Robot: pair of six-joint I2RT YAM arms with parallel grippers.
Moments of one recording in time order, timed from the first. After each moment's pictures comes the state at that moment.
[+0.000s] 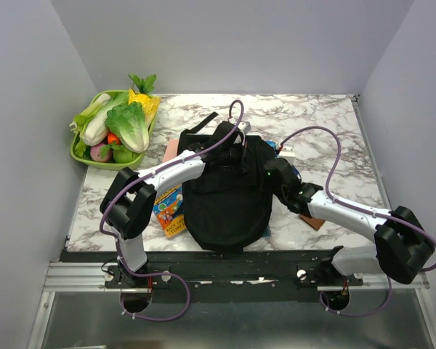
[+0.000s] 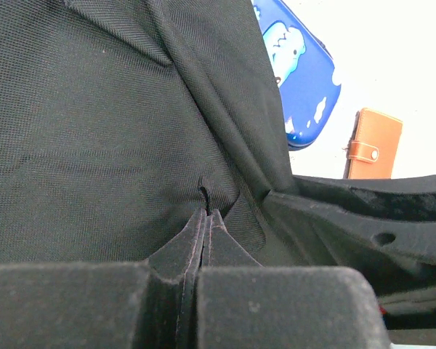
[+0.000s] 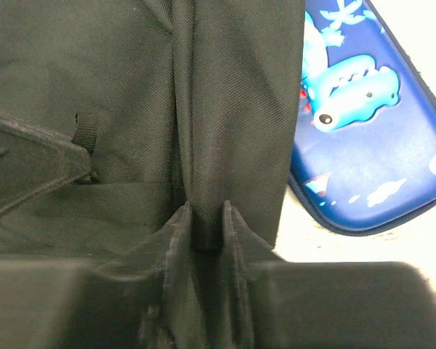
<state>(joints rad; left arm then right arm) -0.72 1.80 1.33 -0.24 0.22 -0.49 0.72 1.32 0.70 -0.06 0.44 0.58</state>
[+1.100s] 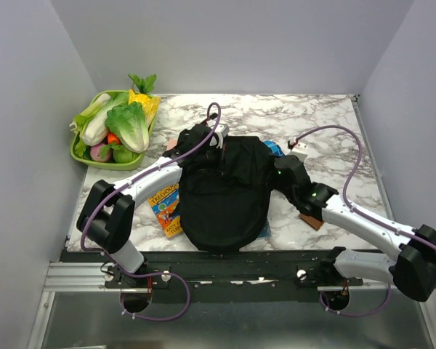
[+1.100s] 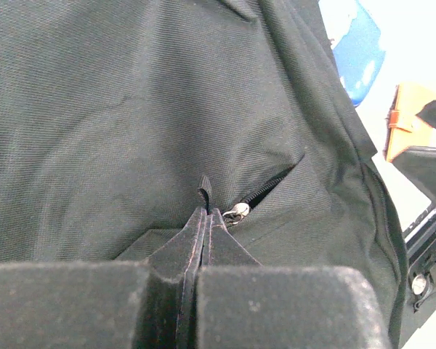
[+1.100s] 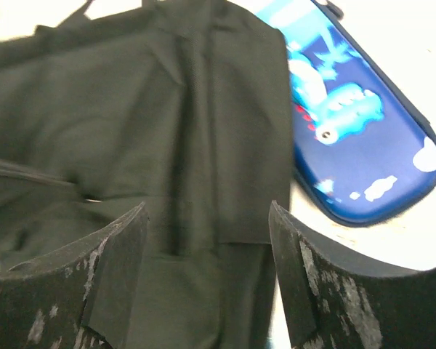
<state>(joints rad) -0.59 1.60 1.12 -0.22 0.28 -0.36 0.72 1.18 0.72 -0.16 0.49 0.68</state>
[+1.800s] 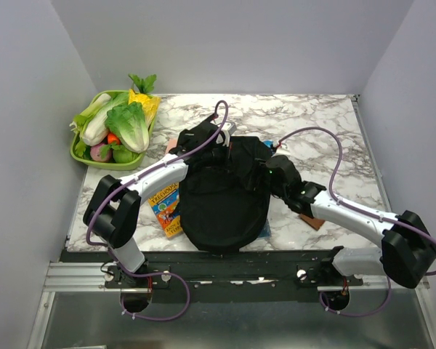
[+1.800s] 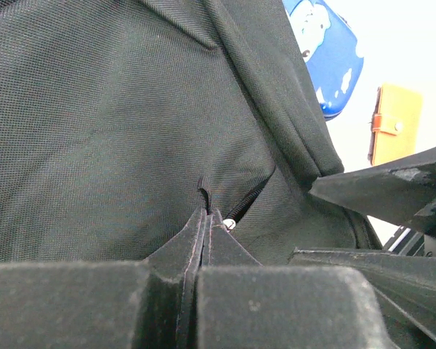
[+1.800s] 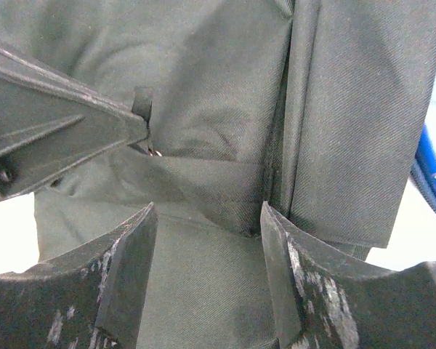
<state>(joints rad) -0.62 1.66 1.18 -0.21 0.30 -0.36 0.73 1.28 0.74 -0.04 0.21 0.68</state>
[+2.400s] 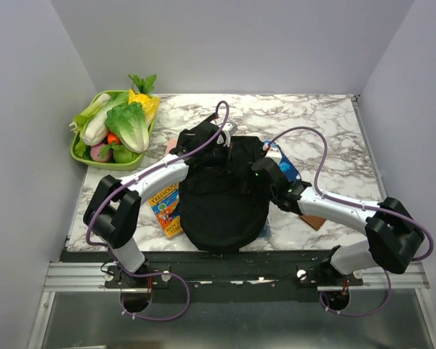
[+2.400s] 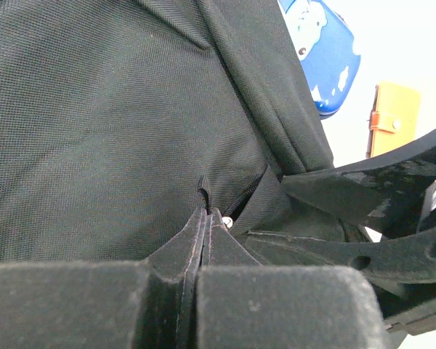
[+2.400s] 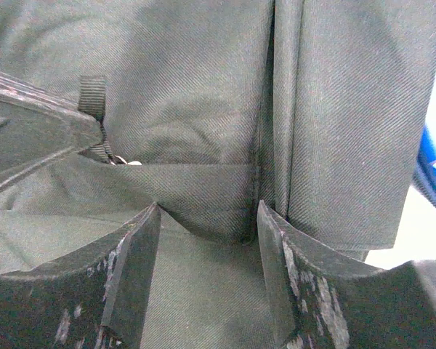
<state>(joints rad) -0.62 1.66 1.18 -0.21 0.30 -0.36 0.80 1.41 0.78 -0.09 0.32 0.71</state>
